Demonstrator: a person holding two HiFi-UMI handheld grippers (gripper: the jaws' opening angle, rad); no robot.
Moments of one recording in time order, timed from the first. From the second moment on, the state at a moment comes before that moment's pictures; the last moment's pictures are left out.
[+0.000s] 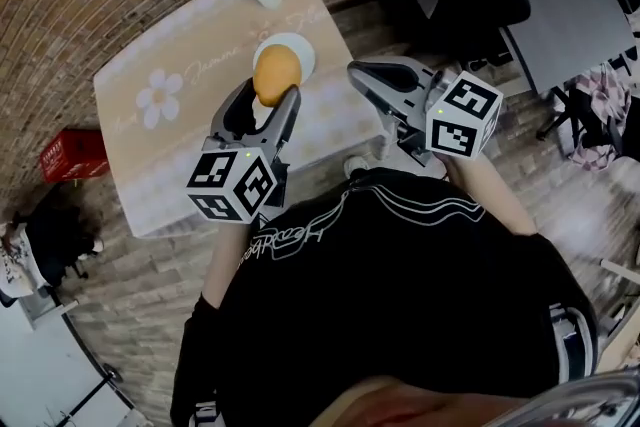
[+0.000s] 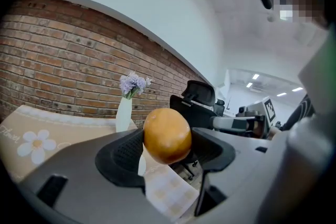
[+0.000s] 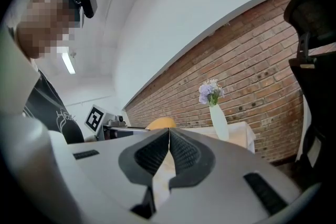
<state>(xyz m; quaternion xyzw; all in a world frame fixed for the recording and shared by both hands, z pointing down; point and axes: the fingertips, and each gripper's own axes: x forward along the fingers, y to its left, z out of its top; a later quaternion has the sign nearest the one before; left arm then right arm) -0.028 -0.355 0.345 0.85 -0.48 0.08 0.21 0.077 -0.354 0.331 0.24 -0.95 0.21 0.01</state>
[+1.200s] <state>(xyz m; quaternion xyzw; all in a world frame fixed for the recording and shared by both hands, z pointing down) -0.049 -0.455 0.513 0.77 -0.56 0.13 0.27 0.094 -0.440 0.452 0.18 -0.94 0.29 0.07</state>
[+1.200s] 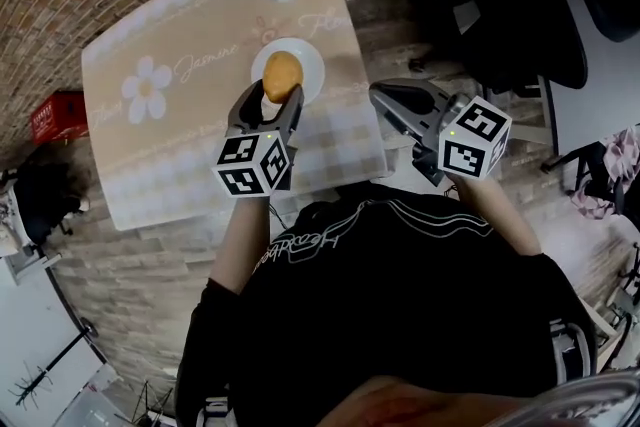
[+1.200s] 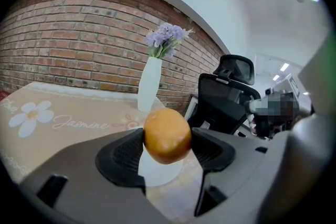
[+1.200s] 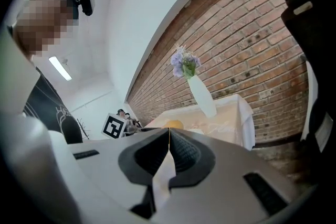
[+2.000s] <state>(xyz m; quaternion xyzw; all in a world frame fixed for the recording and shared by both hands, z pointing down) -0.056 -0.471 0.573 0.76 -0.57 0.14 0.29 0.093 -0.444 0.494 0.17 -0.92 0.33 0.10</state>
